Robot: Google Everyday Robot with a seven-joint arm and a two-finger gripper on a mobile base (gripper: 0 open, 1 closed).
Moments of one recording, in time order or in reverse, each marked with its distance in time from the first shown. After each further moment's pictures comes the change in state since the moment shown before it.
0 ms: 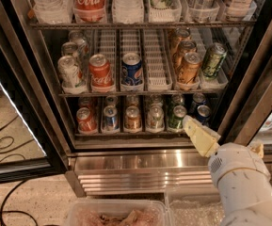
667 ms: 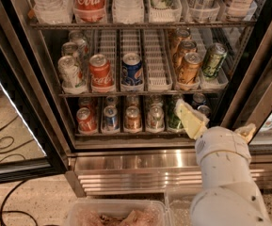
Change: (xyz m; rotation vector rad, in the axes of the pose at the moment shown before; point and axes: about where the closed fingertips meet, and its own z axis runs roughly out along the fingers) arm -0.020 0.022 0.024 0.037 -0.122 -0.025
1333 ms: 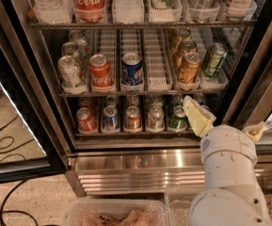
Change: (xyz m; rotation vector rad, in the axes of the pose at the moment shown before) arm -0.018 -0.011 0.001 0.054 -0.081 -0.031
